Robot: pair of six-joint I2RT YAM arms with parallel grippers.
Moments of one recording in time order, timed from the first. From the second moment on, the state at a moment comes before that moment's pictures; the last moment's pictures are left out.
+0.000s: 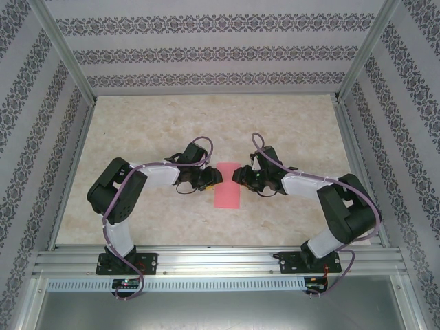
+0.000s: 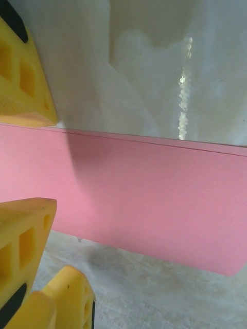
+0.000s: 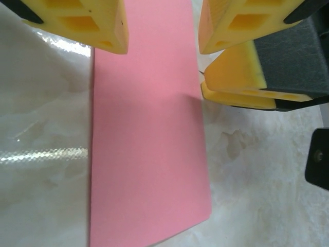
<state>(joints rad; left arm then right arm) -0.60 1.84 0.97 -0.12 0.47 -0.90 0.47 1.57 0.69 -0.02 -0.44 0.82</state>
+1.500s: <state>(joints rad) -0.62 1.88 0.98 0.08 0.56 -0.97 0.45 1.64 0.65 0.08 -0.48 0.84</state>
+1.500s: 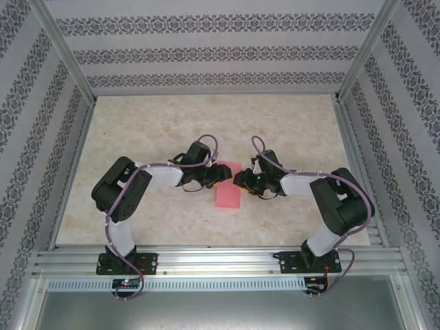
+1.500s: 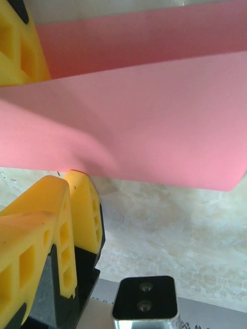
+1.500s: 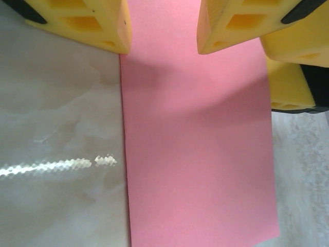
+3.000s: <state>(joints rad) -0.62 1.91 1.05 0.01 0.55 -0.97 1.15 1.41 0.61 -0.01 0.43 0.19</state>
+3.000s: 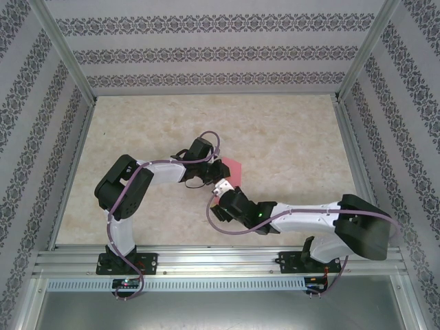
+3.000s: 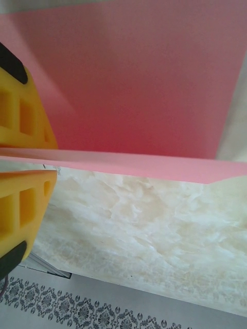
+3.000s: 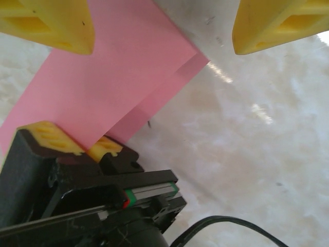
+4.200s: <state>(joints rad) -0.62 1.81 1.06 -0.17 0.43 -0.91 1.21 1.51 0.72 -0.15 0.69 0.25</state>
